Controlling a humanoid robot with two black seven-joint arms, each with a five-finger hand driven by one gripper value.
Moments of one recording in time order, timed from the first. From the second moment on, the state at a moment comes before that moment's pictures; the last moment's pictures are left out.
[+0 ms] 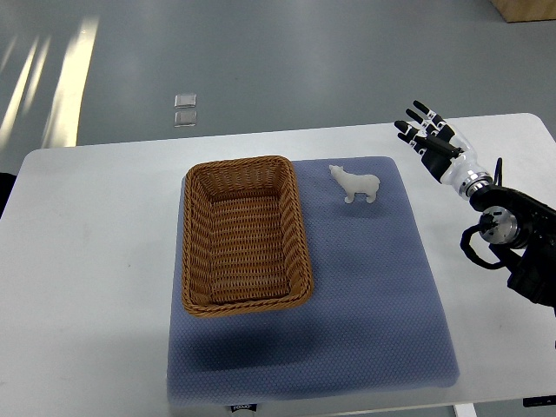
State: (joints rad) left arm -0.01 0.00 -0.16 -0.17 0.04 -0.01 0.05; right arm 0.76 -0.20 0.61 0.42 -0.03 0.32 0.36
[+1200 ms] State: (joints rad) left arm -0.01 0.00 -0.16 -0.17 0.04 -0.01 0.05; right arm 0.78 -0.21 0.60 0.42 -0.16 0.34 0.36
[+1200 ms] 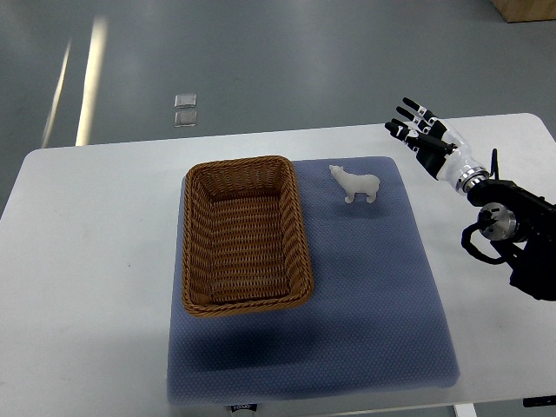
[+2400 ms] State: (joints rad) left arm -0.02 0.00 -0.16 -0.16 0.04 -0.01 0.05; right arm 0.97 -0.28 0.28 0.52 -1.19 0.23 0.42
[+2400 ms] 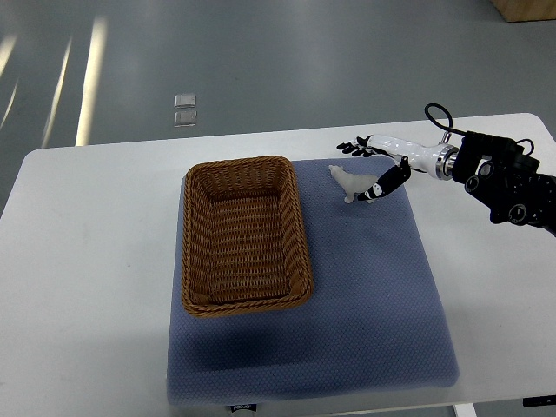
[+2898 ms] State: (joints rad) left arm -0.03 0.00 -0.16 -0.16 0.04 -0.01 0.05; right arm 0.98 -0.28 0.16 0.51 -1.22 0.15 0.38
